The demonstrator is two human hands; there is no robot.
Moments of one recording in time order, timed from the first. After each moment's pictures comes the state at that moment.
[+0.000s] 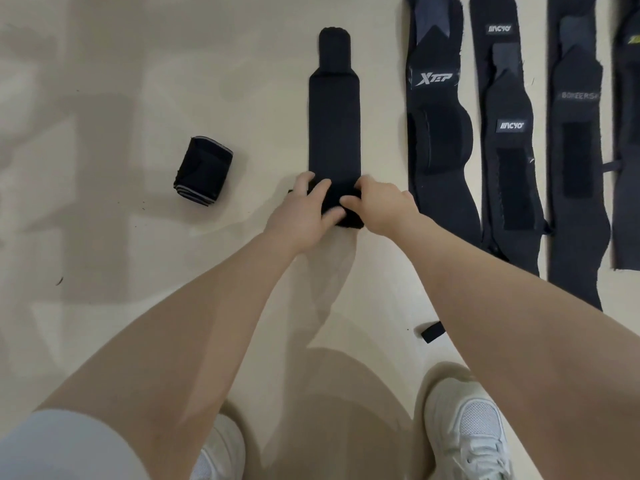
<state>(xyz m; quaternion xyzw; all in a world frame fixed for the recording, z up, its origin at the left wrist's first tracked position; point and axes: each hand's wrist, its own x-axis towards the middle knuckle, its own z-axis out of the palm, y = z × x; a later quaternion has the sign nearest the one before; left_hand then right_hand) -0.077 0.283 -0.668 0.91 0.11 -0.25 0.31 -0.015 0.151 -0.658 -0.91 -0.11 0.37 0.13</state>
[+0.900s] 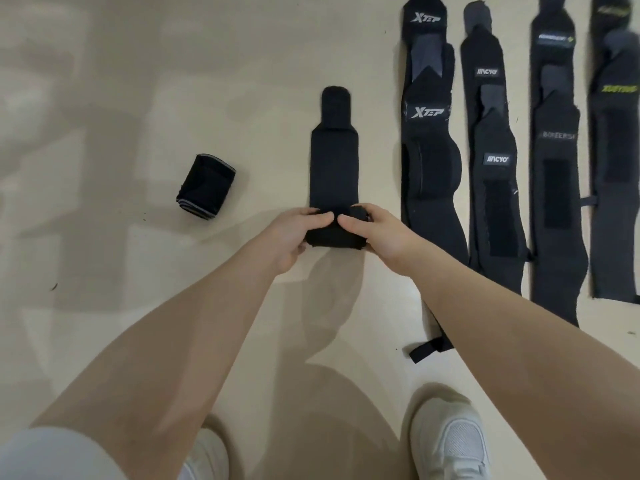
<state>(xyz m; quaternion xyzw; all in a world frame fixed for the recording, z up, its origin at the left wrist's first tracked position) -0.070 0.285 -0.654 0.52 0.40 -0.26 0.71 -0.024 0.132 -0.653 -0.69 0.09 0.48 0.54</state>
